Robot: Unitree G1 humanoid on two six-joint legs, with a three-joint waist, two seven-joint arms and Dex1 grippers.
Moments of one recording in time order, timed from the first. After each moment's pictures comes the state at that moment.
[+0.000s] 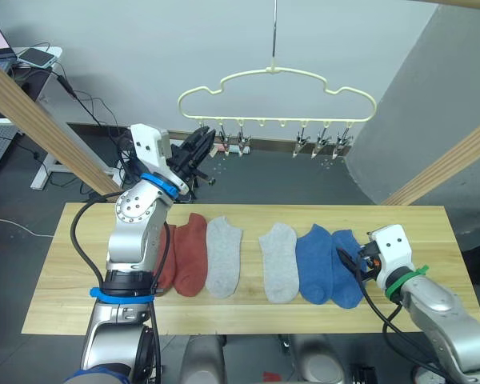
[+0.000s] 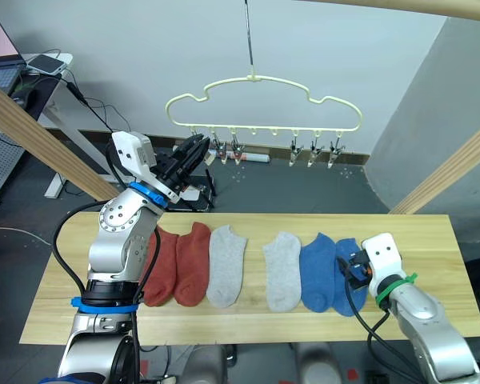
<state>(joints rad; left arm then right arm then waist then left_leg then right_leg) -0.54 0.33 0.10 0.05 -0.30 0.09 -0.51 0.14 -0.48 -0.02 -0.39 0.23 0.52 0.23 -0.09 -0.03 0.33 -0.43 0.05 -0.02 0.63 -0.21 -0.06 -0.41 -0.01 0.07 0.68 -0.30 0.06</state>
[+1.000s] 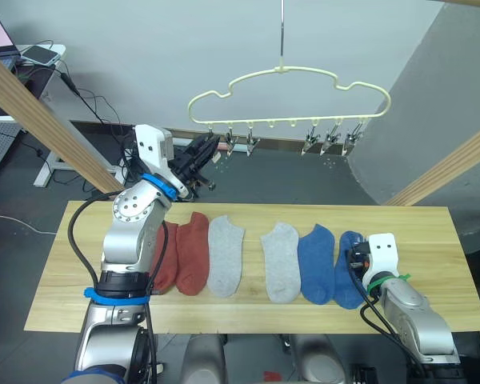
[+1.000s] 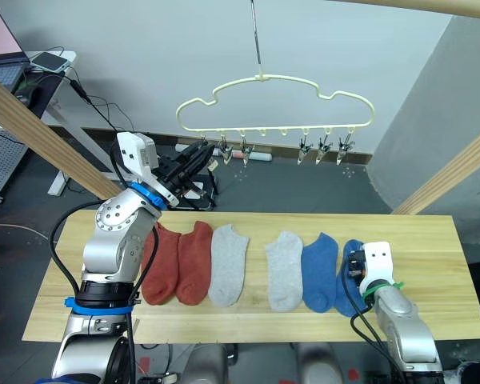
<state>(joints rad) -0.53 0.38 0.09 0.00 -0.34 0.19 -0.59 0.06 -0.32 -0.08 -0.17 0.16 0.58 0.16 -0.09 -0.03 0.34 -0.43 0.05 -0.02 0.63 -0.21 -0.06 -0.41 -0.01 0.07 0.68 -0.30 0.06</state>
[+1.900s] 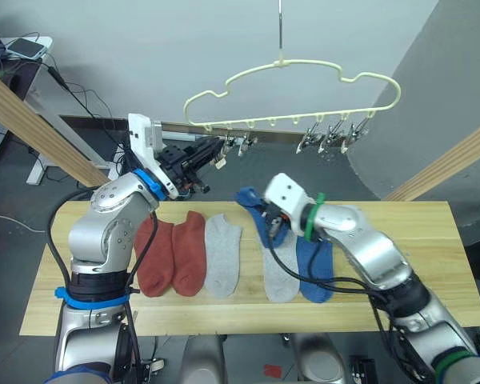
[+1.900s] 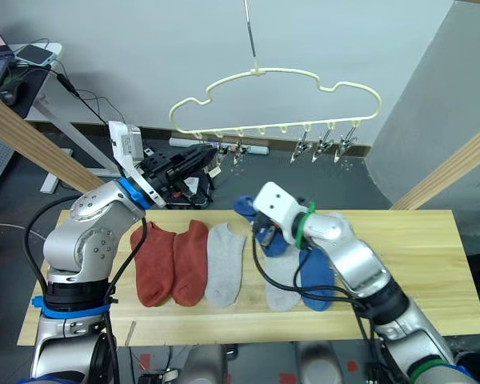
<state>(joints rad) -0.54 0.46 0.15 -0.16 -0.57 0.54 -0.64 -0.63 -0.34 0.45 -0.21 0.05 0.70 0.58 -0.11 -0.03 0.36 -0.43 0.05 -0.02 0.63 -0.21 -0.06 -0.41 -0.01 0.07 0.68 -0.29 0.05</state>
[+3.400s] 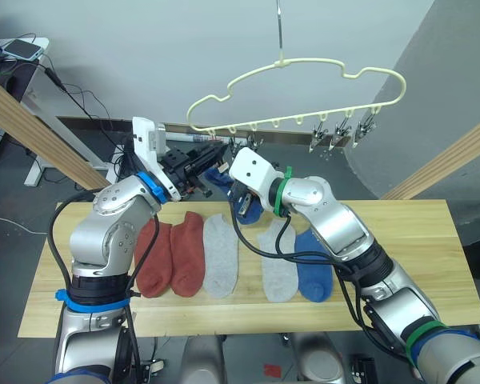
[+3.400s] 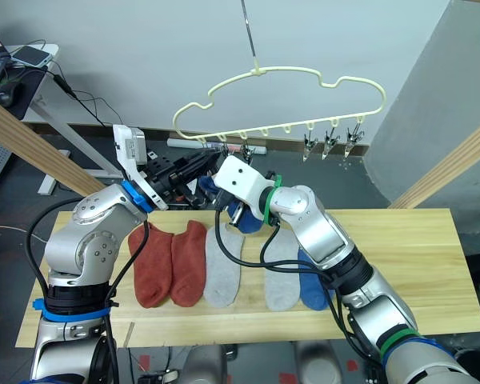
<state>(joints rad) -0.53 0.46 0.13 -0.17 -0.57 0.54 -0.64 -0.81 -0.20 0.47 -0.04 -0.07 0.63 0.61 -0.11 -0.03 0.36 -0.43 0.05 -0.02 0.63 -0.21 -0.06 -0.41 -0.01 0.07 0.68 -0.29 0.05</state>
